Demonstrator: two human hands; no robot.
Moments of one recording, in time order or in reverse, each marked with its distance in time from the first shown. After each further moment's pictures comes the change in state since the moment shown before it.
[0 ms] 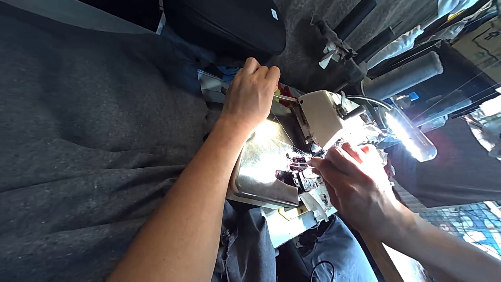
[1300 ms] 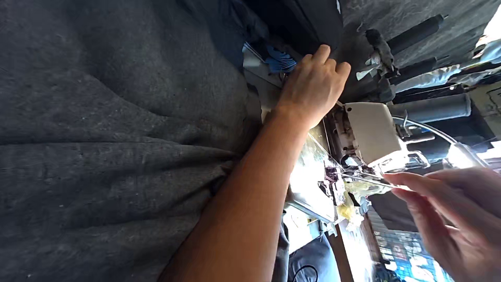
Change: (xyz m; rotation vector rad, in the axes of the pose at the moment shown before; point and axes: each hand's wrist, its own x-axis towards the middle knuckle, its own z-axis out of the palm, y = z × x) left_hand 0.003 0.006 -0.003 -0.073 -0.015 -0.074; right_hand 0.017 0.003 -0.054 -0.017 -0.176 0.065
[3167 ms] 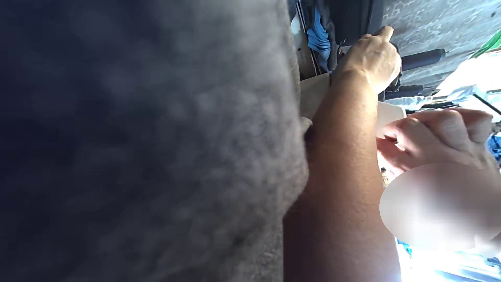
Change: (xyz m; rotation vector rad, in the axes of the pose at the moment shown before) left_hand 0.048 -0.025 0.094 -0.012 0.181 0.066; right_hand 0.087 -0.044 -0.002 -0.442 -0.331 -0.543
